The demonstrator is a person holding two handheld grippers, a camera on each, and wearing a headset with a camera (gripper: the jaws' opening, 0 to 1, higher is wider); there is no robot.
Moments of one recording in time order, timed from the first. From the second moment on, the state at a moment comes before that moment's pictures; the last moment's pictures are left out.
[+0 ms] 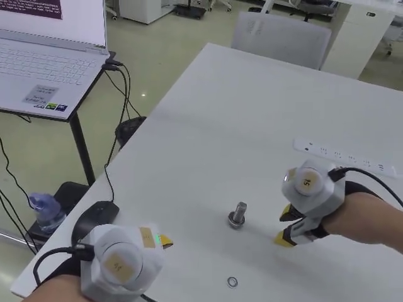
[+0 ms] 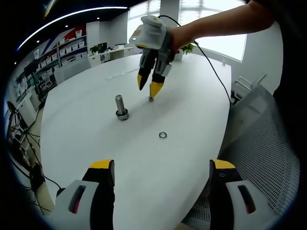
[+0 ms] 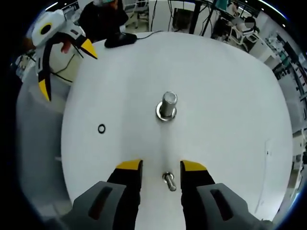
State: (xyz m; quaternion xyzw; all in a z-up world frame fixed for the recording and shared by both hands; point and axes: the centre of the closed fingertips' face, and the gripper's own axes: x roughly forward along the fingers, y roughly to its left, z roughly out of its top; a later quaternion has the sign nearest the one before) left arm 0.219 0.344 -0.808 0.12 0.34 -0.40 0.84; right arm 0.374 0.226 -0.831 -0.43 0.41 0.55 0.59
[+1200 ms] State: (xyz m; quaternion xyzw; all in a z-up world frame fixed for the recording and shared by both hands) left arm 0.216 0.345 -0.808 0.13 0.33 -0.40 0.85; right arm 0.278 0.281 -0.840 -0.45 0.35 0.63 0.52
